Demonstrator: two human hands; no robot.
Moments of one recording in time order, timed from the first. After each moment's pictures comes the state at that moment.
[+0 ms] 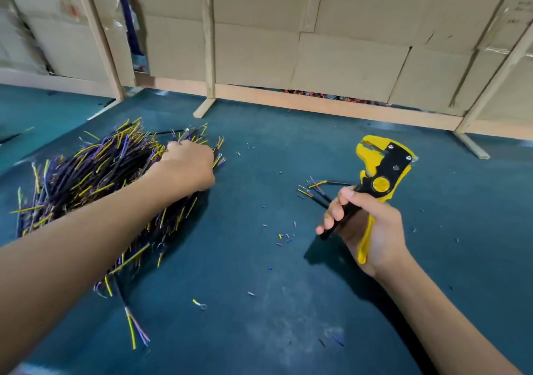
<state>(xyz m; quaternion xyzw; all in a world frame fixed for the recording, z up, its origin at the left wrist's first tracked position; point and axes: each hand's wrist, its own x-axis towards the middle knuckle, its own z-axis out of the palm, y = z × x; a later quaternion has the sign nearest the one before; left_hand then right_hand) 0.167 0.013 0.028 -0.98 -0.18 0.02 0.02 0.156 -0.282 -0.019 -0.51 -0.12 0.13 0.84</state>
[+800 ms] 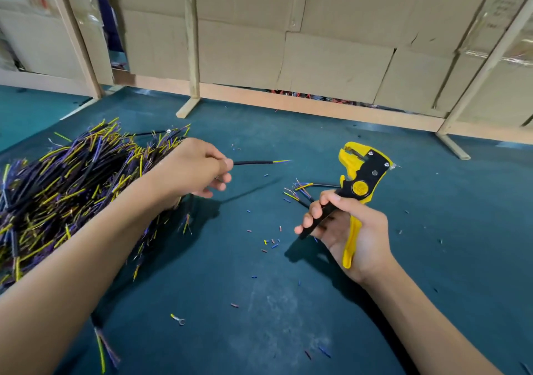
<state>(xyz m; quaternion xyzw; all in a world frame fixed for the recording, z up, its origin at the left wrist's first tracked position) 0.150 -0.016 0.040 -0.83 -0.15 -0.02 -0.54 0.154 -0.283 -0.018 -0.47 -0.11 0.18 0.86</state>
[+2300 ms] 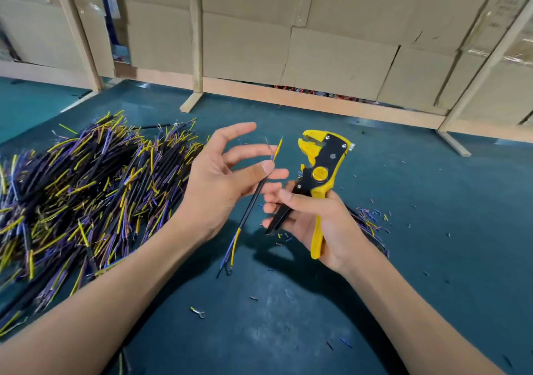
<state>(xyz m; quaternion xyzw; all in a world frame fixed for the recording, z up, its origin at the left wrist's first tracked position) 0.120 -0.048 0.001 -0.53 0.13 -0.15 -0.82 0.138 -0.221 -0.006 -0.52 -0.13 0.23 0.81</state>
